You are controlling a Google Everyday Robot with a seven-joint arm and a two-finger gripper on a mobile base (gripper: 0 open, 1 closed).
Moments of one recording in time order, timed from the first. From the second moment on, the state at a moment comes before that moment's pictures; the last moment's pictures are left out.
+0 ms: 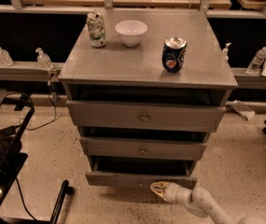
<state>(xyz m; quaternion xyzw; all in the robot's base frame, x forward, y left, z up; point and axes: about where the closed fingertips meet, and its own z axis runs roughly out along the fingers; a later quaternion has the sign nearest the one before) 0.581 -0.137 0.145 -0.51 0.68 0.19 0.50</state>
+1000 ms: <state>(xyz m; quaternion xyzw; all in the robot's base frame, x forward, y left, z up) 0.631 -0.146 0.134 -0.49 0.70 0.16 0.49</state>
